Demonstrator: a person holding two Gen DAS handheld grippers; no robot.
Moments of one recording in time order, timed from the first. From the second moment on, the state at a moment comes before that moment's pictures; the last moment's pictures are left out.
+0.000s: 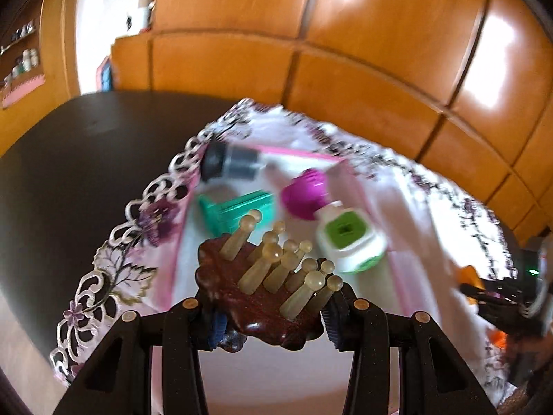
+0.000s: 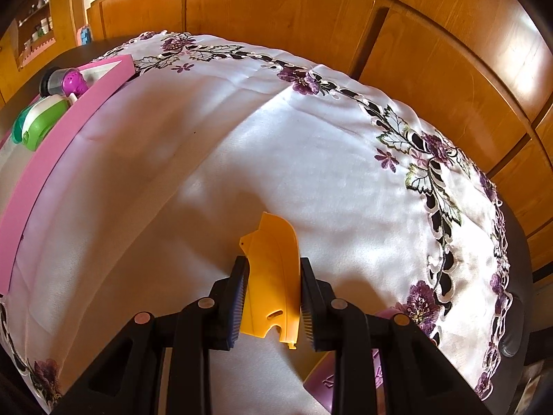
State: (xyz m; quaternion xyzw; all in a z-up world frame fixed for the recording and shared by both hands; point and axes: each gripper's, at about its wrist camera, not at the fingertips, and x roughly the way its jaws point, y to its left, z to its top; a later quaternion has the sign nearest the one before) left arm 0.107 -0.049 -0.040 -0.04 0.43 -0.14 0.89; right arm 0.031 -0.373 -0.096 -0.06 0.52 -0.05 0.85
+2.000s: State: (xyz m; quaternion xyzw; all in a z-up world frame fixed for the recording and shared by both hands) left arm 0.042 -0.069 -0.015 0.01 0.36 -0.09 0.93; right arm 0.030 -0.361 -0.096 -0.10 0.51 -0.06 0.85
